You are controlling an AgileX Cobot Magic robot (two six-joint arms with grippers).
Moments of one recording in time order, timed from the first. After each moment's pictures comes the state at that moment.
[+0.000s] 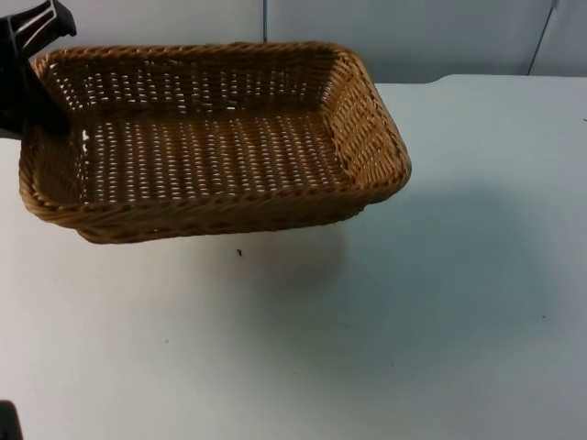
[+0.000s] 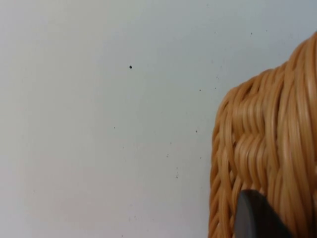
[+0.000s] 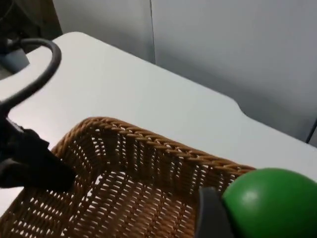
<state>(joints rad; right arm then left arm) 0.69 1.68 -1.23 -0.08 0.11 0.08 -0.02 1.70 -0.98 -0.85 0.54 0.35</state>
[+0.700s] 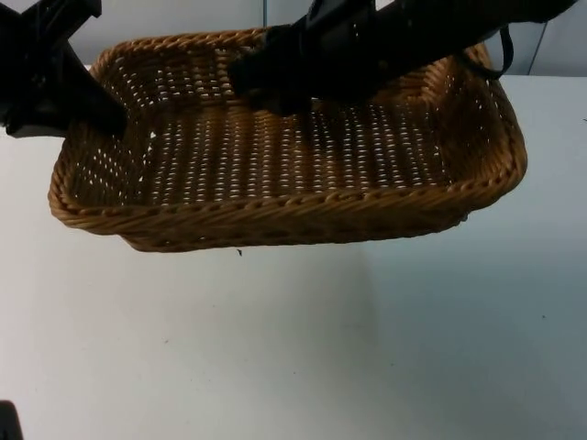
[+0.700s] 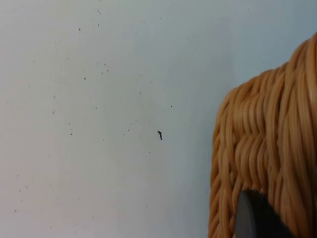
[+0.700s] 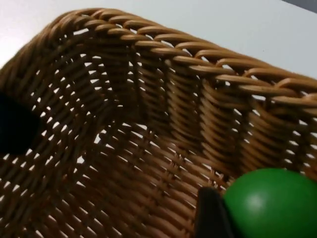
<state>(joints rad) 0.69 1.87 -1.23 -0.02 0.16 0.08 -0.02 1.70 -0.98 -1.09 0.78 0.63</state>
